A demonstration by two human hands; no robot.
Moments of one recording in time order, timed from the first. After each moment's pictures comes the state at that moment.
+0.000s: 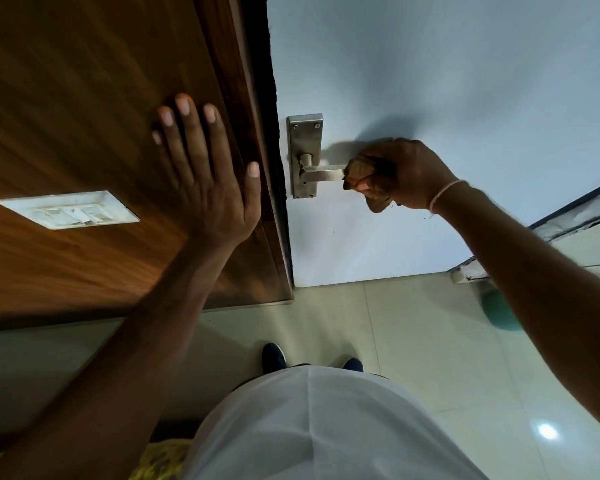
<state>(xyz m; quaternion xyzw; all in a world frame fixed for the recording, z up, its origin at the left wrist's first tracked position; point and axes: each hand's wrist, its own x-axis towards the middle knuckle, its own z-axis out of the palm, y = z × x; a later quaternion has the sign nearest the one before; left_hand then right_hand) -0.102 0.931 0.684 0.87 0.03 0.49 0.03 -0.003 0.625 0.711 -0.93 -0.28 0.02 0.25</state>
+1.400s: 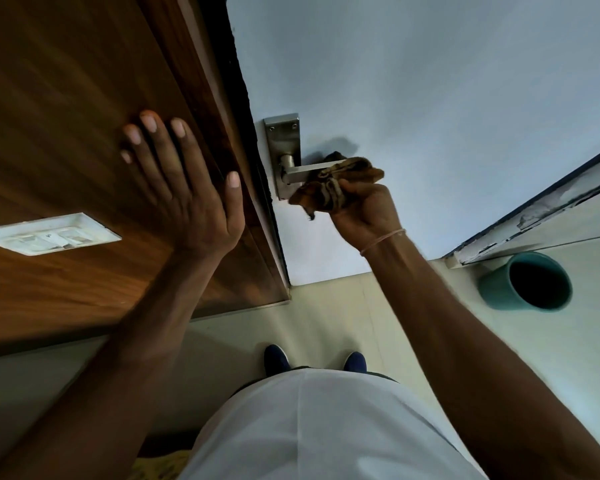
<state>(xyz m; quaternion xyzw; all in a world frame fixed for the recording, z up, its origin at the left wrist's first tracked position) -0.098 0.931 0.679 0.87 0.02 0.50 0.03 -0.053 0.691 0.659 -0.23 0.15 0.17 0.95</state>
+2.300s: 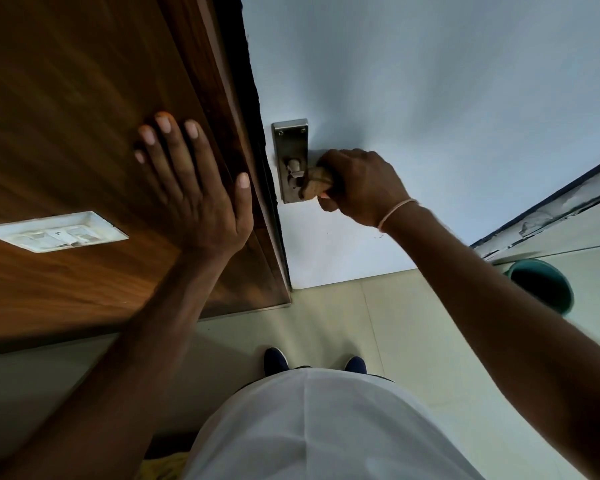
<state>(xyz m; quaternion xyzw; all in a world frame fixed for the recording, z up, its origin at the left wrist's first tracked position) -0.098 0.929 0.680 0.87 0.03 0.49 0.03 -0.032 0.682 0.704 -0.94 -0.27 -0.08 0.20</state>
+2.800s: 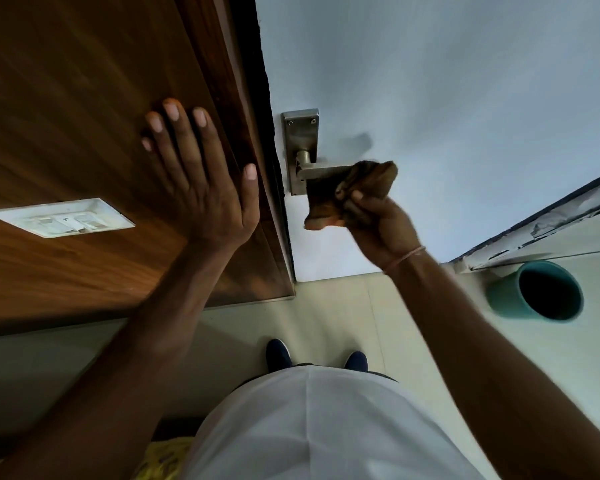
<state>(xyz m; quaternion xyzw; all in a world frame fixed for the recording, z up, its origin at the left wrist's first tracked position) -0.098 0.929 0.680 0.87 0.03 0.49 0.02 -0.072 0.674 0.635 -0.37 0.08 0.21 0.90</state>
